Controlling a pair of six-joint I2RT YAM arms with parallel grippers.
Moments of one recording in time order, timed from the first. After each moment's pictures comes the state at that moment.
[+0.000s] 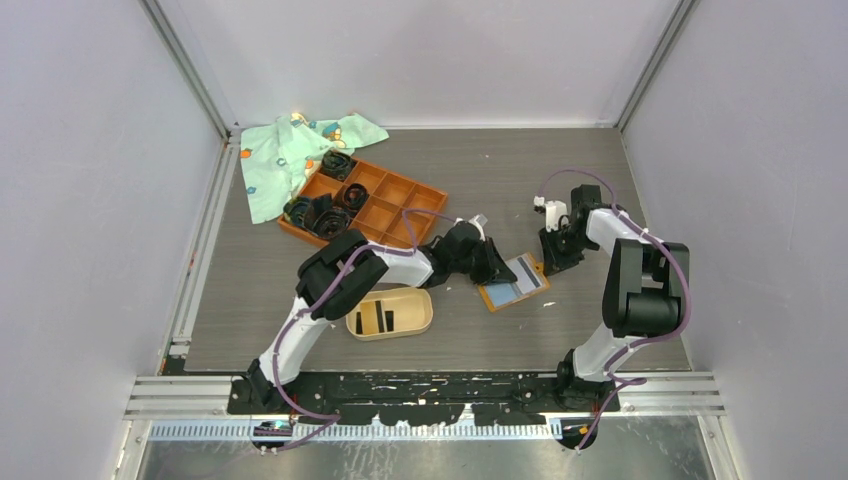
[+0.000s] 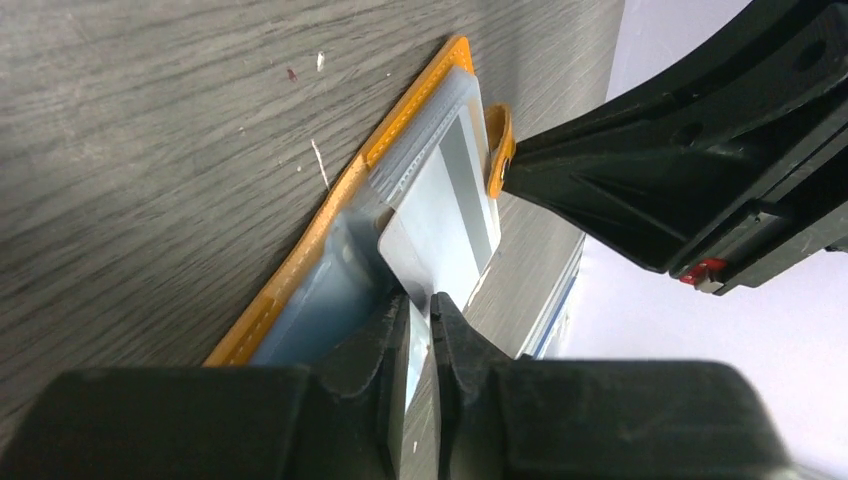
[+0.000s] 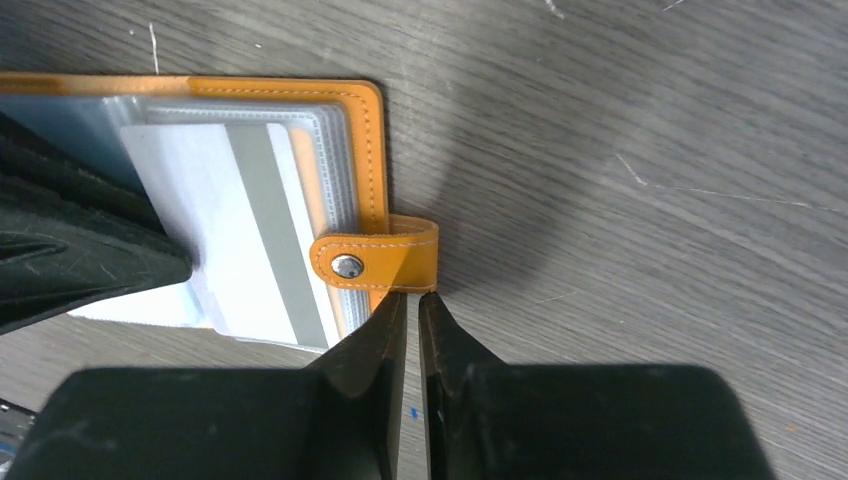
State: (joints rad) left arm -0.94 2.27 1.37 0.41 0.31 -1.20; right arm -0.11 1.65 0.97 -0.67 -0.30 -0.42
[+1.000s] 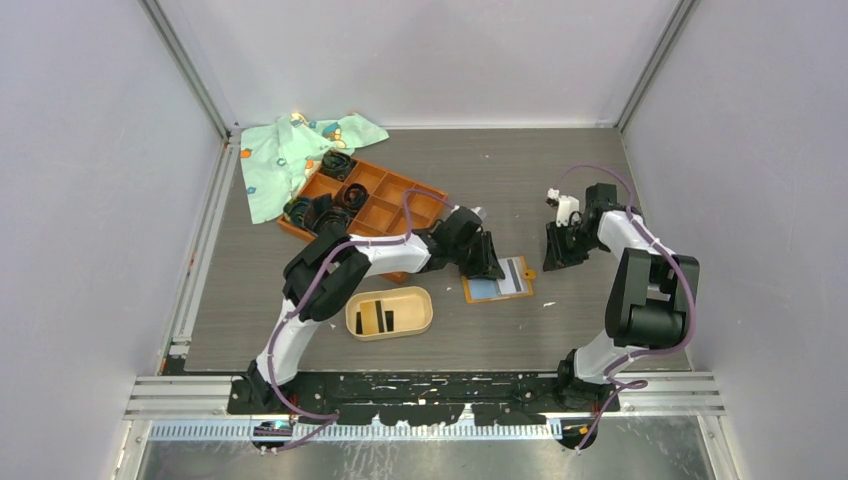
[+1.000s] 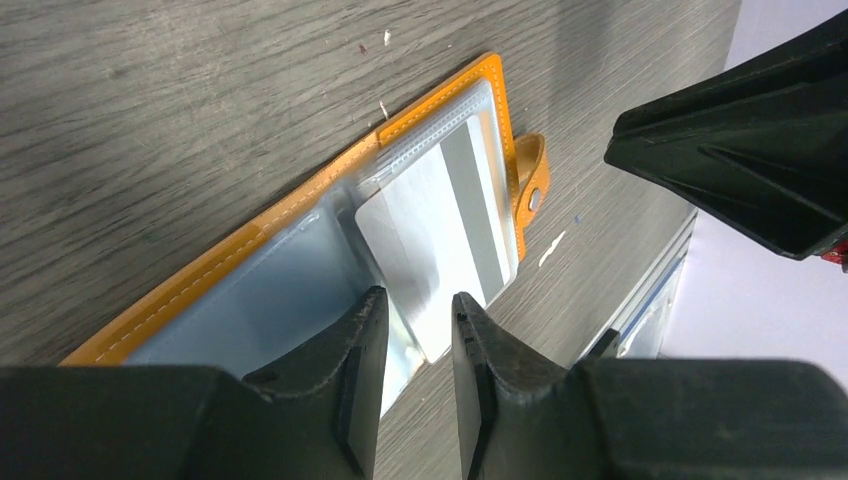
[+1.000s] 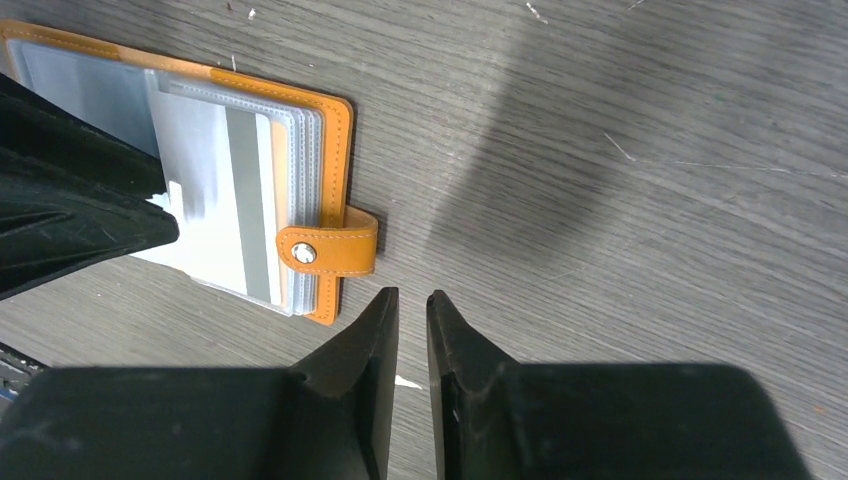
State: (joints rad) left arm -0.91 2.19 1.45 0.02 0.29 -0.98; right arm -0.18 1.59 0.97 -0.70 -0.42 -0.37
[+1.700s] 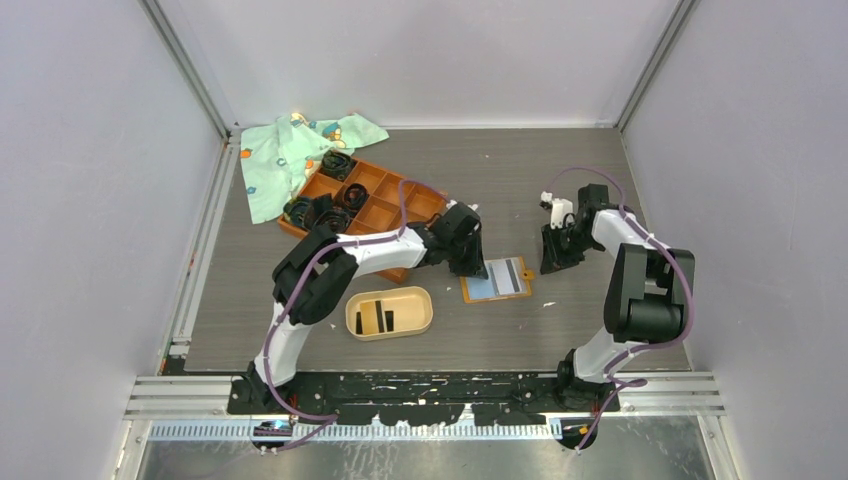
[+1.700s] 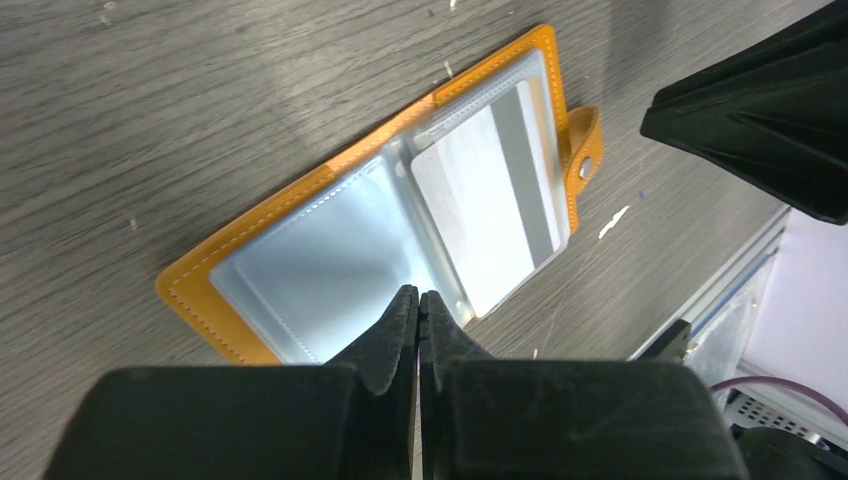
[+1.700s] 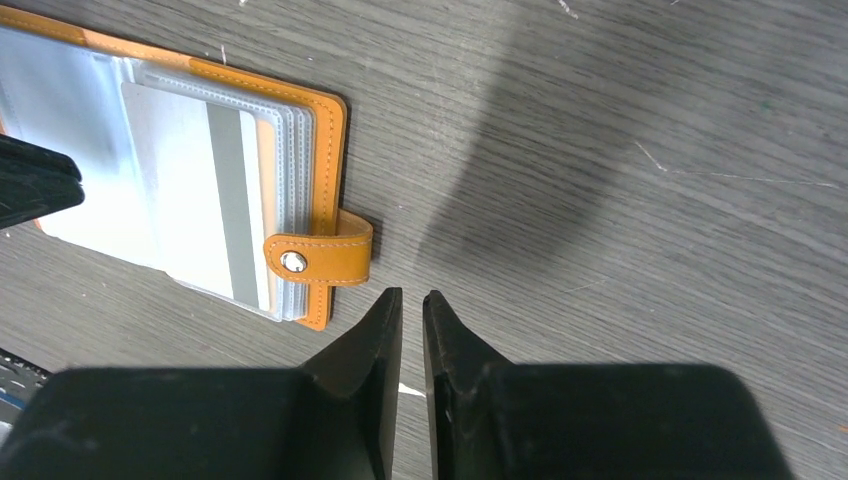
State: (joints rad) left arm -0.91 2.11 1.47 -0.18 0.21 -0.85; right arm -0.15 1.62 0.97 -0.70 -0.40 -0.36
